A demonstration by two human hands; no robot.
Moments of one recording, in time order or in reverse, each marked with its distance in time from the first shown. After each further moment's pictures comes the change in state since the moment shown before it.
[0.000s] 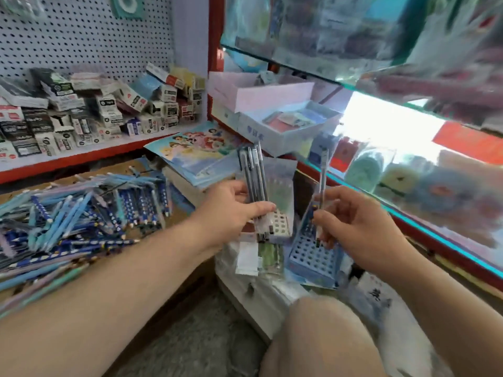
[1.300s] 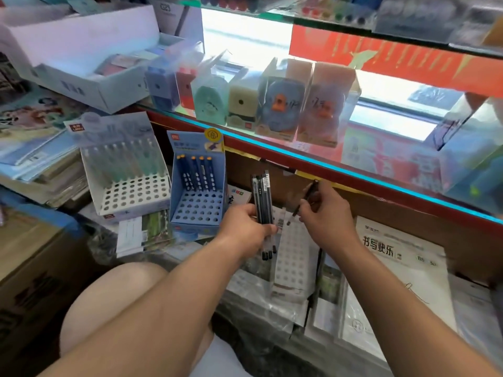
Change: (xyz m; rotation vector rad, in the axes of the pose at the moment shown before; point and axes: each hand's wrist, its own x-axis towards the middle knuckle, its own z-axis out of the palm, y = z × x) left_hand -0.002 -0.092 0.280 0.239 -0.298 -0.288; right_hand -0.112 0.189 -0.112 -0.229 0.455 0.437
